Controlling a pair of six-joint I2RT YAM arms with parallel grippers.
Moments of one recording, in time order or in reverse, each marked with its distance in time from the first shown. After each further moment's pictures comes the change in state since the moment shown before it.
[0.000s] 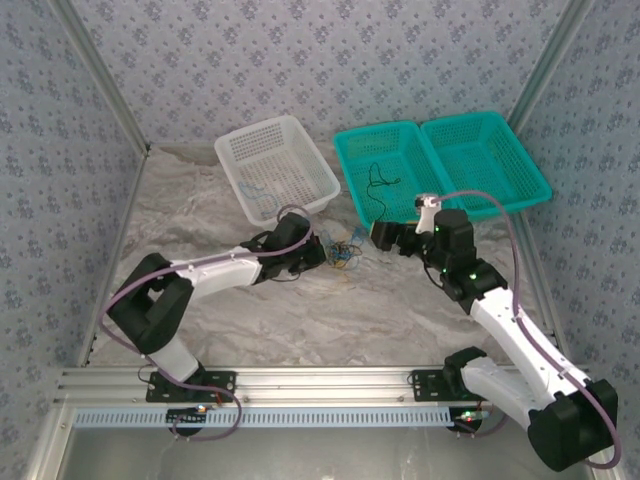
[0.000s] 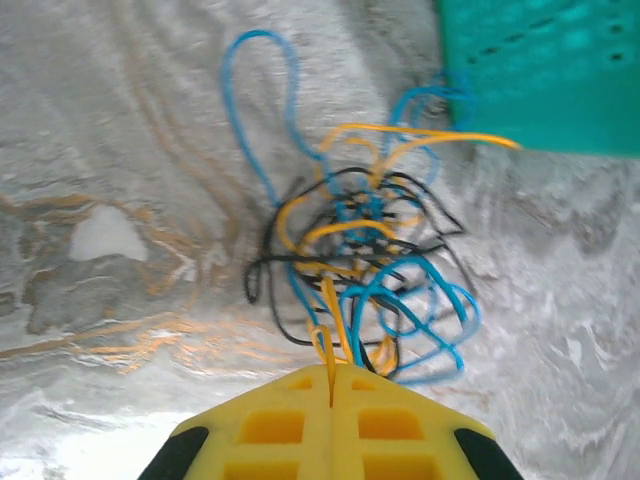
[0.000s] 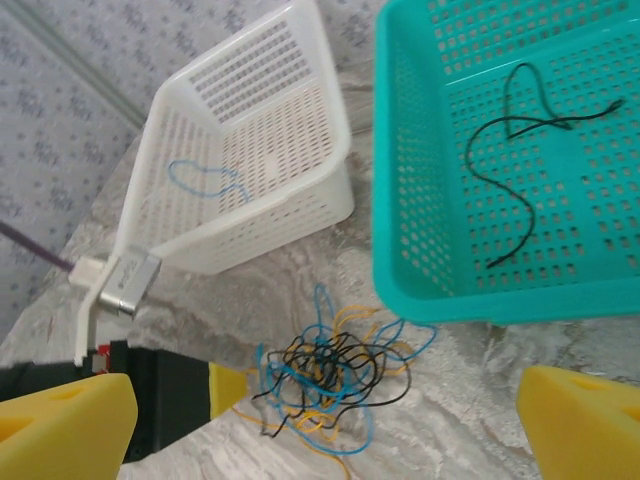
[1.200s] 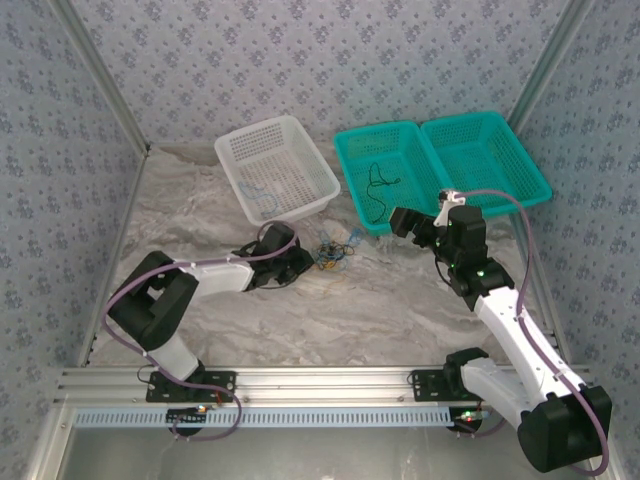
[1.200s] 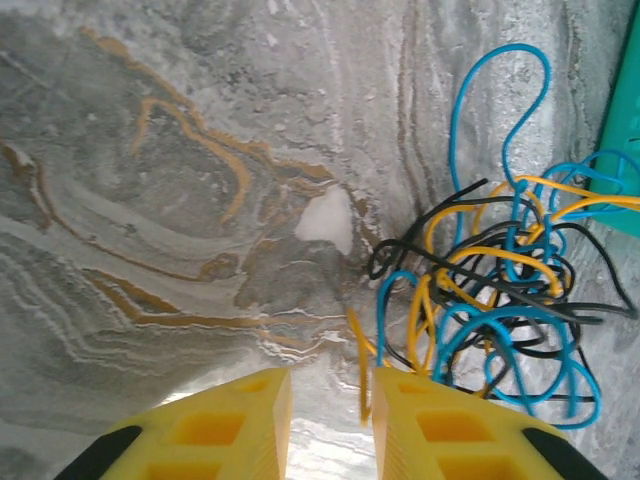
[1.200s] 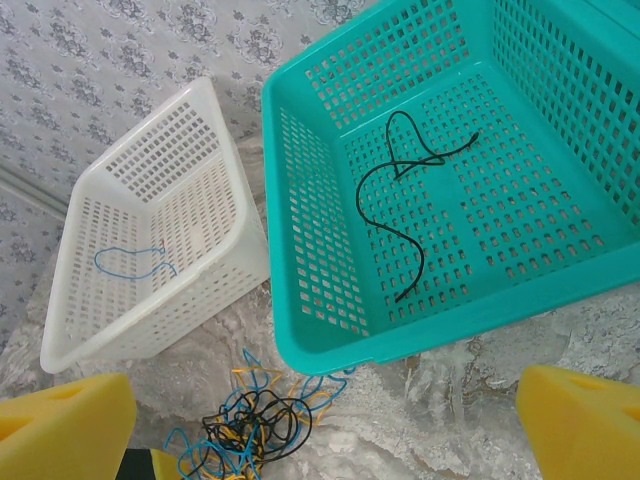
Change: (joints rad) left arm 0.085 0.032 -0.160 0.103 0.019 -0.286; right arm -0.138 -0.004 0.000 0.008 0.086 0.103
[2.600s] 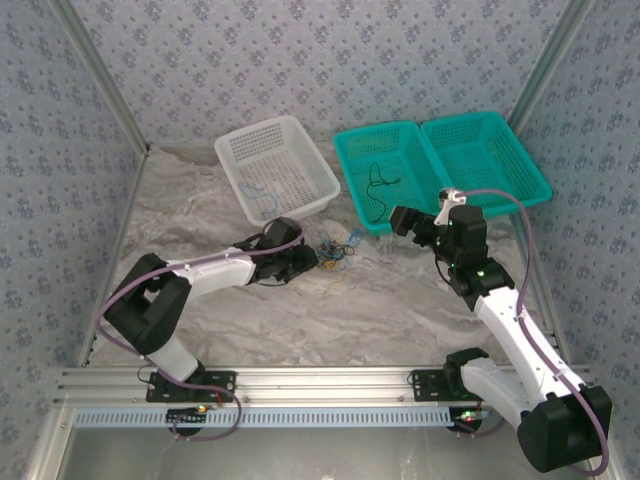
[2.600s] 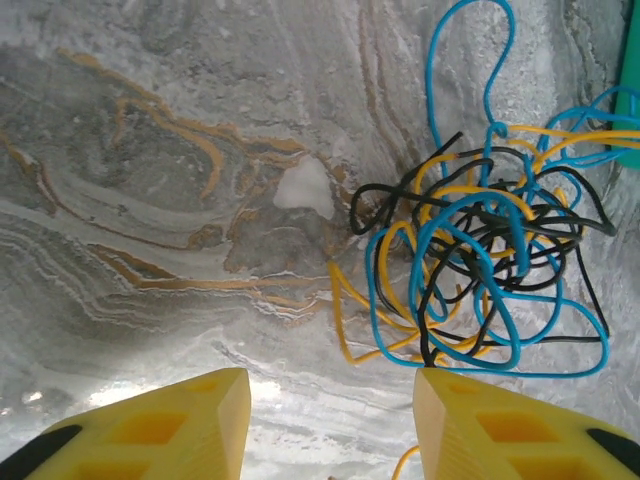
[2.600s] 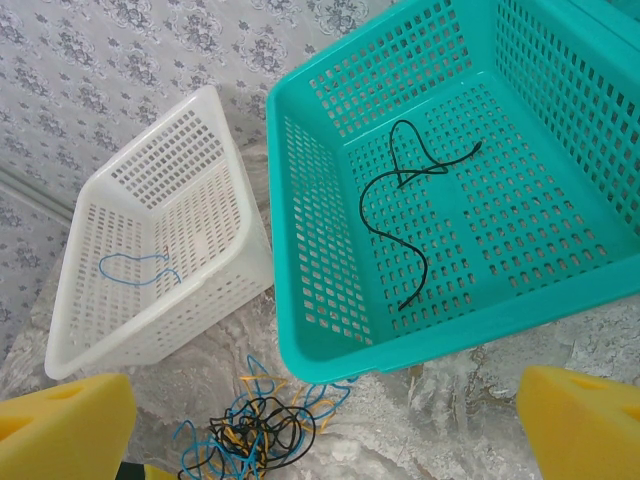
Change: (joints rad) left arm -0.021 -0.032 0.089 -0.192 -0.022 0.137; right arm -0.002 0.000 0.000 0.016 0.000 0.000
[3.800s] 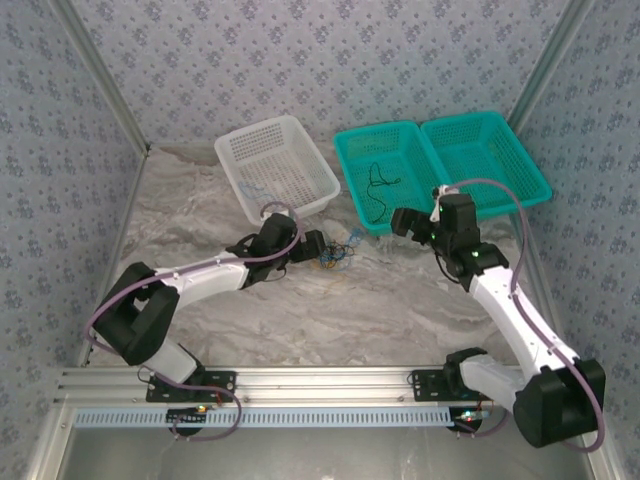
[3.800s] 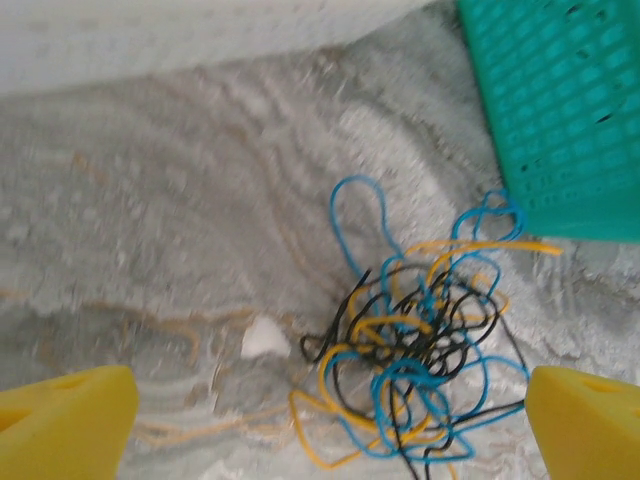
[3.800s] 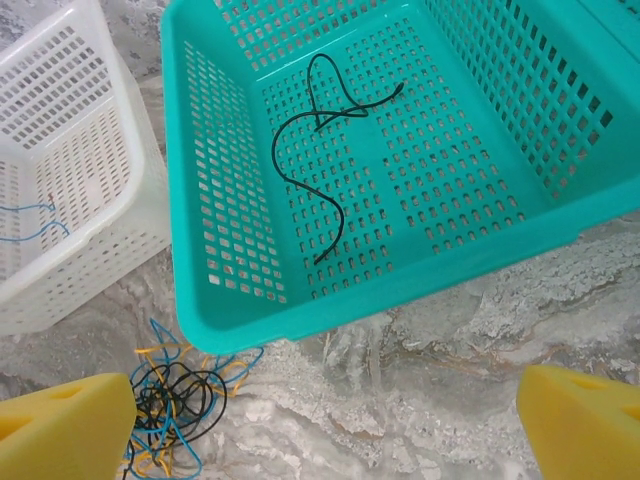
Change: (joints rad) left arm 0.000 -0.071 -0.026 0.130 -0.159 0.253; right arm -0.002 0.115 0.097 -0.184 0.091 -0.087
